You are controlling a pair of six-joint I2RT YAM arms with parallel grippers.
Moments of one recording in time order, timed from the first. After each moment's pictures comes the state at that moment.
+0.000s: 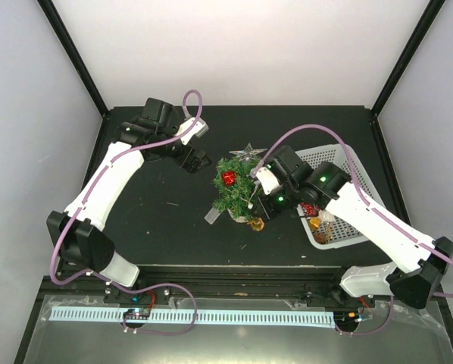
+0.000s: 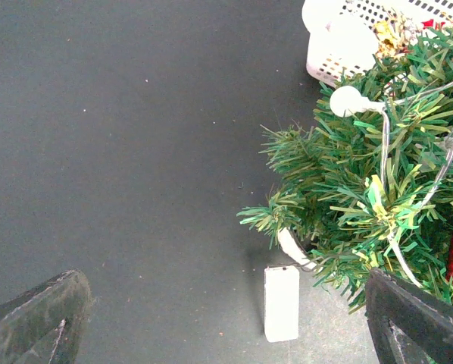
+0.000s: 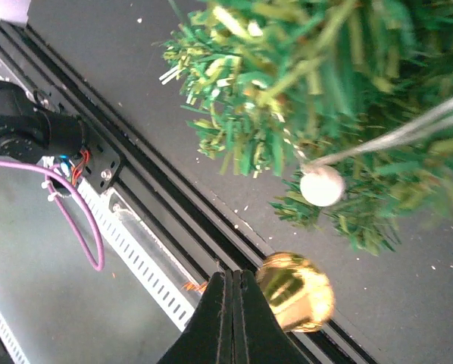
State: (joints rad) left arm -0.32 1.52 1.56 -0.96 0.45 0.33; right arm 0.81 1.28 1.35 -1.12 -0.36 0.33
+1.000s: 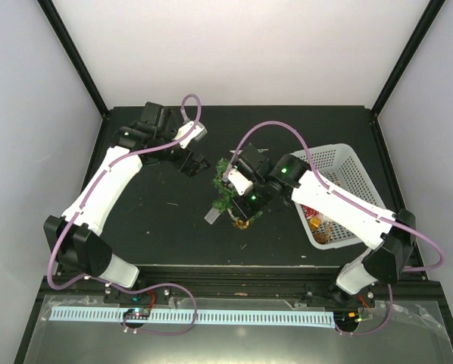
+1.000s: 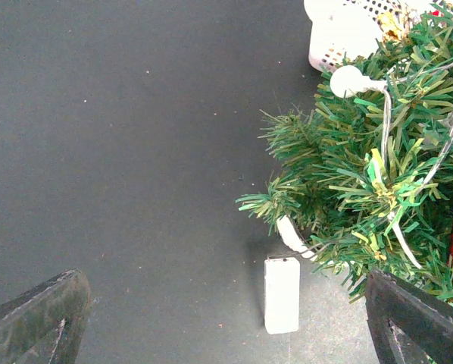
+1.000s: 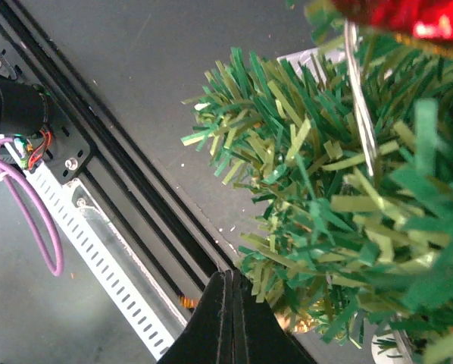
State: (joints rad) left arm -0.32 1.48 1.50 -0.94 0.44 0.33; right arm 0.92 1.54 1.50 -1.13 -0.31 0.22
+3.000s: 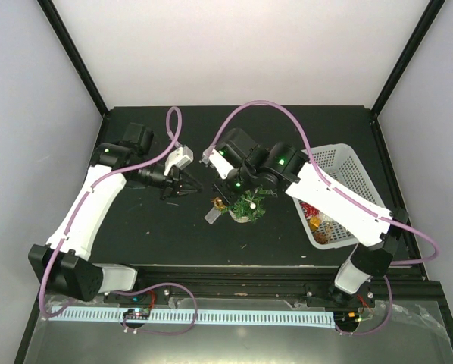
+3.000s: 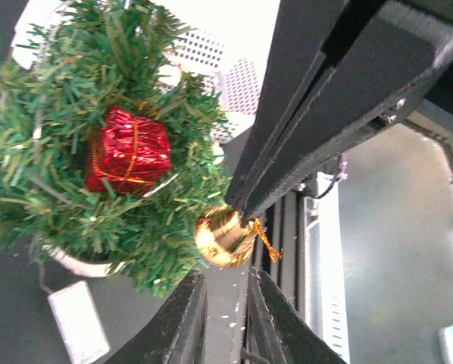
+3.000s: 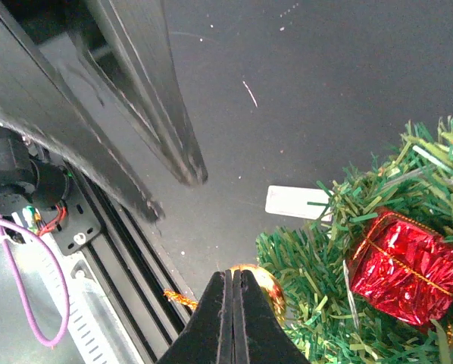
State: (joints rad) left arm -0.23 1.30 1.36 -1.23 1.06 0.71; right arm 1.01 1.64 1.85 -1.16 -0.11 0.17
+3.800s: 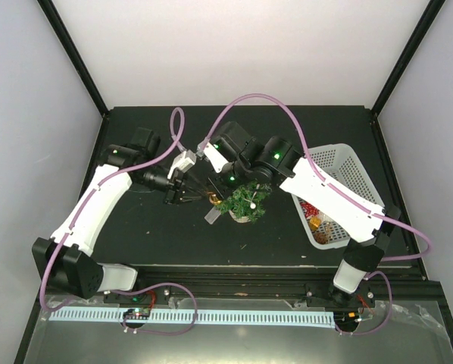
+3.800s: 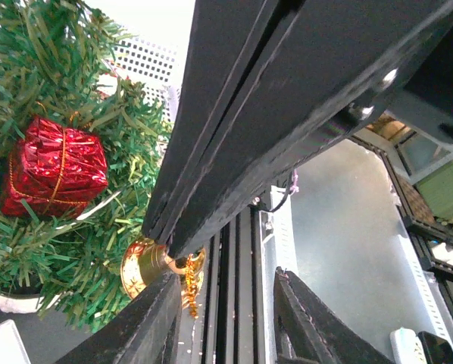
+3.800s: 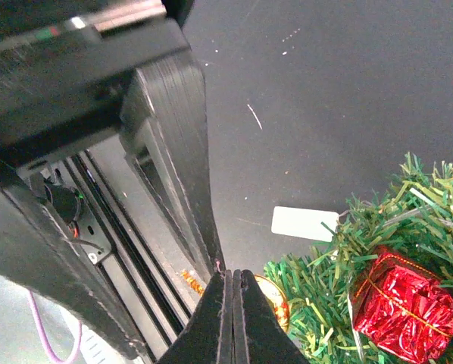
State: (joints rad) left arm -0.26 1.32 1.31 -1.24 1.21 0.73; right arm 1.02 1.71 1.98 -1.18 -0.11 0.19
